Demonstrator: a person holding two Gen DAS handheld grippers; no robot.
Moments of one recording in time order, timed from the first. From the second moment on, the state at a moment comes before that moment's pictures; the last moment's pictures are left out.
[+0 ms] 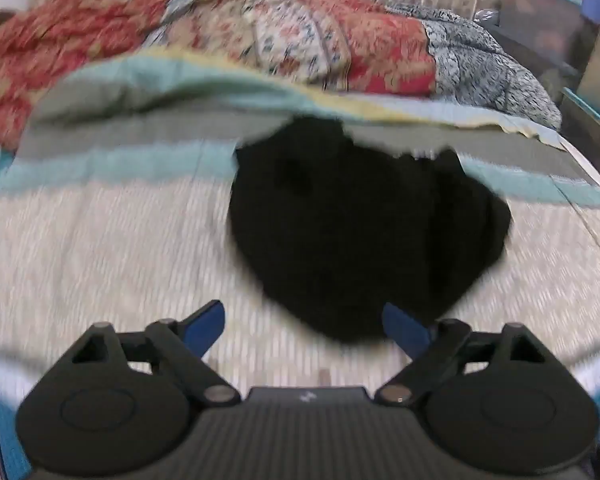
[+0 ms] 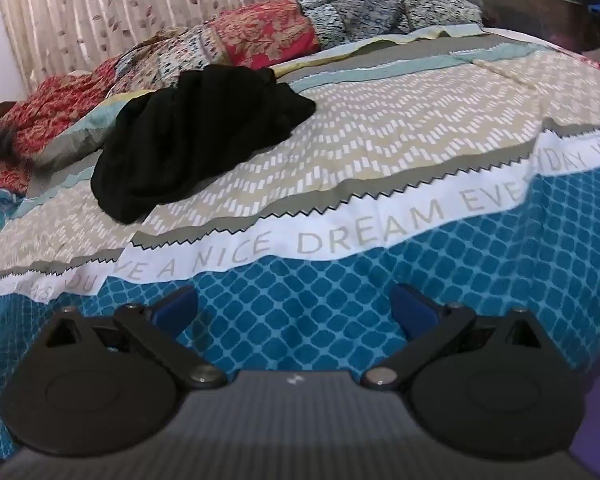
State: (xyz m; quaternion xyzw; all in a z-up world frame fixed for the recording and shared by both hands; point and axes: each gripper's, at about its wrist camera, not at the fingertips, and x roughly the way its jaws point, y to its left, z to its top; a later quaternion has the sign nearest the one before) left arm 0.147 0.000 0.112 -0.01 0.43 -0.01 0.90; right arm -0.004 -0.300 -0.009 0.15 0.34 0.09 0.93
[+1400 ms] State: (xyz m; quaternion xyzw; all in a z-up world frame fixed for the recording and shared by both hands) left arm 0.109 0.085 0.080 -0.12 0.43 0.01 0.89; right arm 0.065 -0.329 0.095 0.28 0.23 0.14 0.92
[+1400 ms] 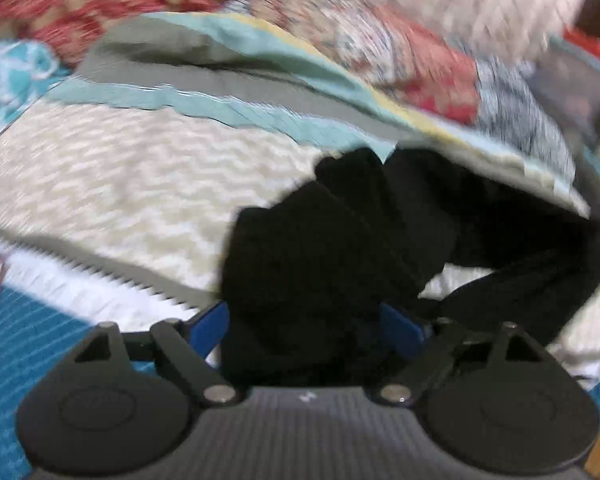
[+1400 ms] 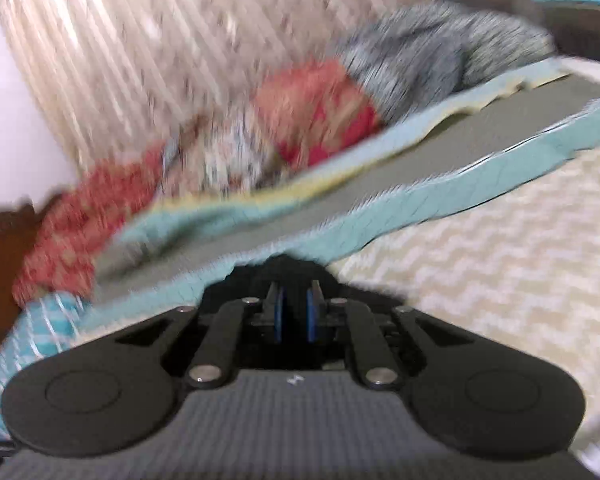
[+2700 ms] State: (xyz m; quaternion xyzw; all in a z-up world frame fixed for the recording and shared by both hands) left arm 0.133 0.091 0.072 -0.05 0.43 0.02 0.90; right arm 0.205 -0.277 0.094 0.19 0.28 0.10 0.94
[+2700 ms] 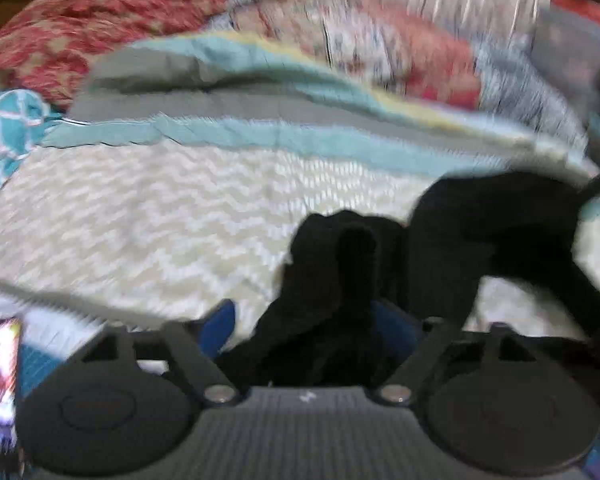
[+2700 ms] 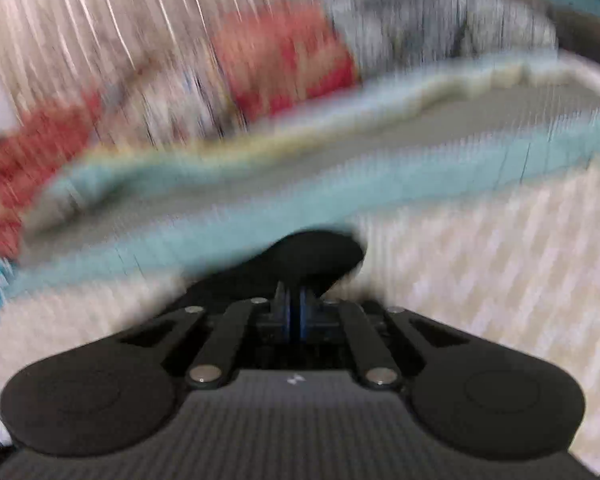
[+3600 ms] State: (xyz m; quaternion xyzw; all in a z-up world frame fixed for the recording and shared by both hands) left arm 0.028 0.200 0.090 -0.29 0.36 0.07 0.88; right arm 0.054 -0.468 0.035 0.33 0.27 -0.12 0.90
